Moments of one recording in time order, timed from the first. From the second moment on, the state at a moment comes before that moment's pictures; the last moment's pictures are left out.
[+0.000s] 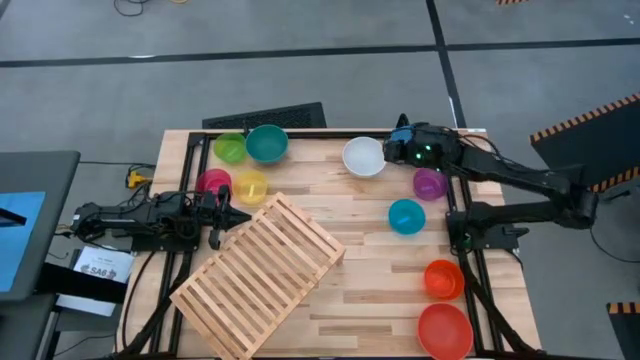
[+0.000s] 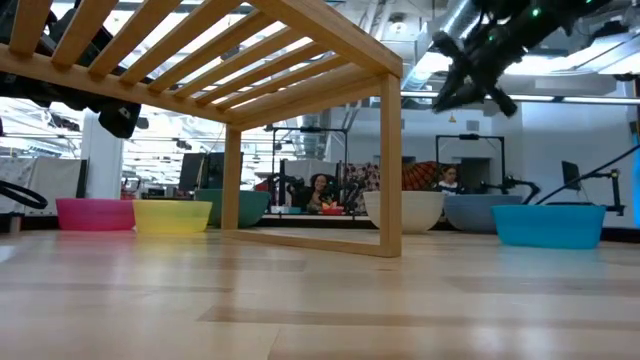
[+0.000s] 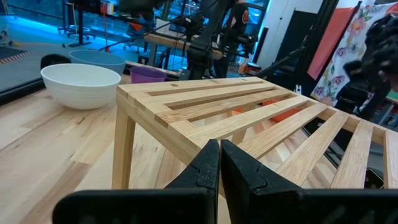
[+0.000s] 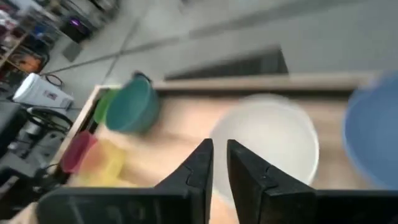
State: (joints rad) left arm -0.01 0.01 0.01 0.03 -0.01 -0.23; right arm -0.50 1.01 0.78 -0.32 0.23 0.89
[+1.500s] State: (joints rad) left arm -0.01 0.01 0.01 0.03 -0.02 -0.23; right arm -0.35 1.20 1.16 -0.44 -0.19 0.79
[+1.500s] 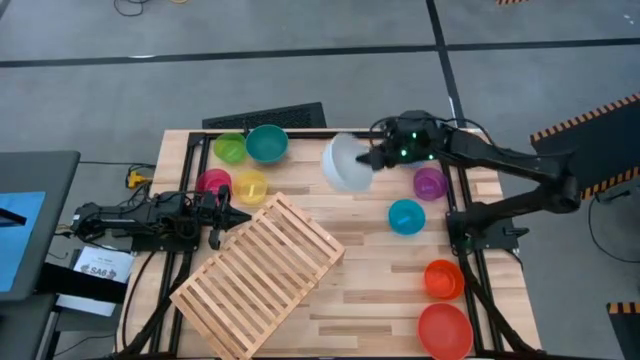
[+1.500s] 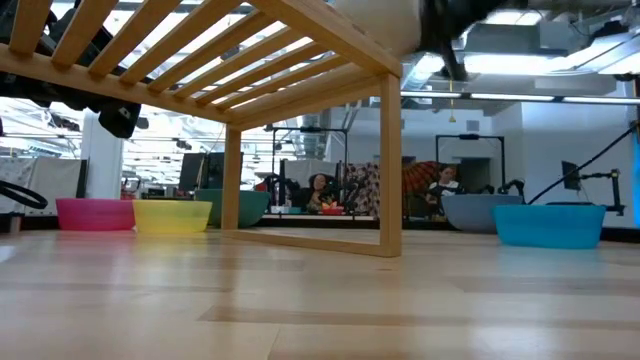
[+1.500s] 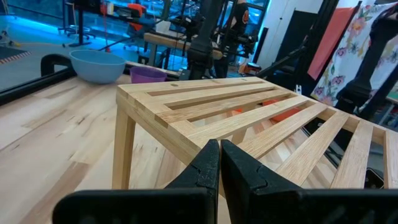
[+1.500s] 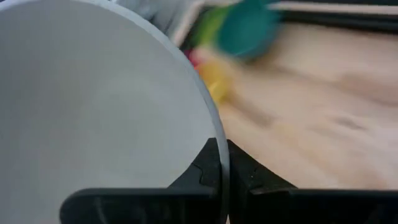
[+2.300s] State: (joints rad) left arm -0.01 0.01 0.01 0.57 -0.32 -0.86; right arm -0.05 1.38 1.45 -0.49 -0.07 0.78
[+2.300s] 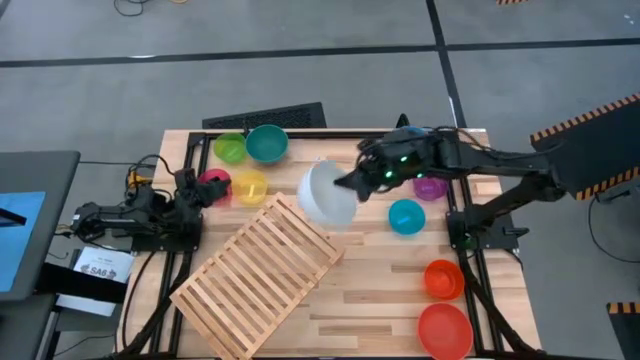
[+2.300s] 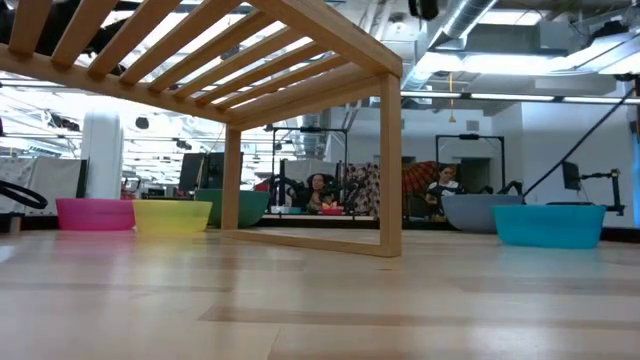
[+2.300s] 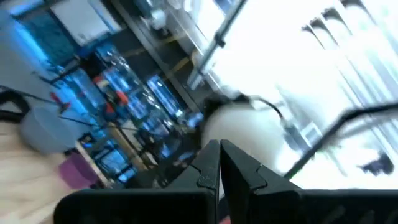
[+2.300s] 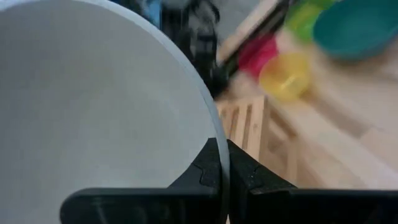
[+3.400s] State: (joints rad) left arm -0.03 0.73 0.95 -0.52 0.02 -0.50; right arm 0.02 1.90 2.09 -1.04 0.03 0.66
